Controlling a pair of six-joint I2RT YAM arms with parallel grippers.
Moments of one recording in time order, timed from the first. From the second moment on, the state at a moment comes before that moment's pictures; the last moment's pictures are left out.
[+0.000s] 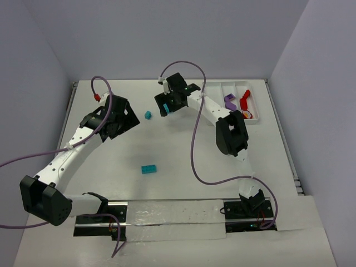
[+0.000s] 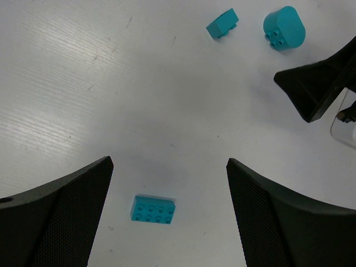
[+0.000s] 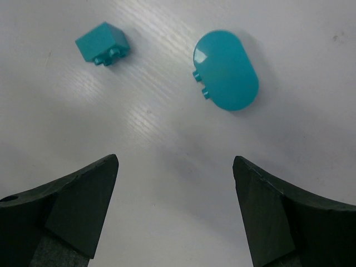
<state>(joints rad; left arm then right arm) -0.45 1.28 1.19 -0.79 -0.33 -0.83 0.57 2.30 2.06 -0.64 -0.15 0.02</state>
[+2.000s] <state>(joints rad) -0.45 1.29 1.21 -0.79 -0.33 -0.80 0.53 2.53 2.31 -0.60 -0.26 0.24</state>
